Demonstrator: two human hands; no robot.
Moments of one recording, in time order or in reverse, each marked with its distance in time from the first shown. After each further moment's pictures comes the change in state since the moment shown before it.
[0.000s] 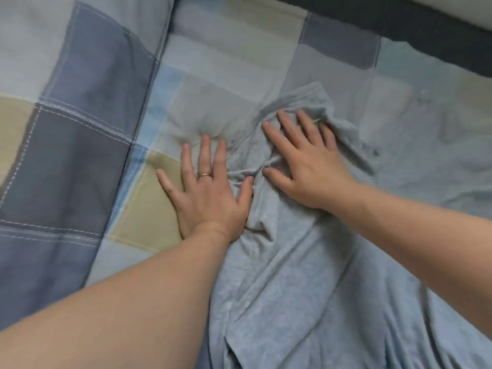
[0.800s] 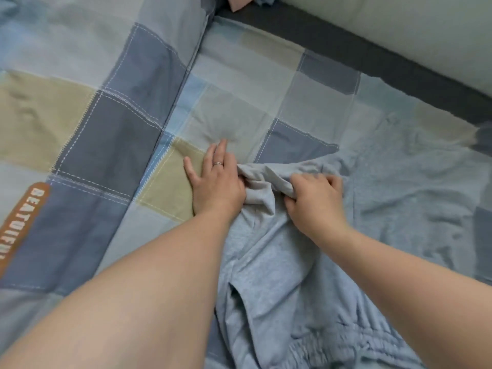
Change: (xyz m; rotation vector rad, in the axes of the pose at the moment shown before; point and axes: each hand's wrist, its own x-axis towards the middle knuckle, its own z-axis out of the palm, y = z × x) left_hand -0.017 -0.004 -0.021 -0.155 -0.088 0.064; right_hand -0.091 -0.044 -0.008 0.069 0.112 0.211
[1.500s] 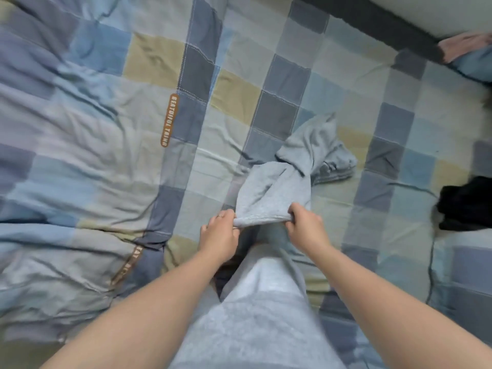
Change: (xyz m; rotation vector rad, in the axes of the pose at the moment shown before) left_hand -0.436 -0.093 -0.242 -0.198 -0.645 -0.029; right_hand -0.382 -0.179 -0.201 0.282 -0.478 0.386
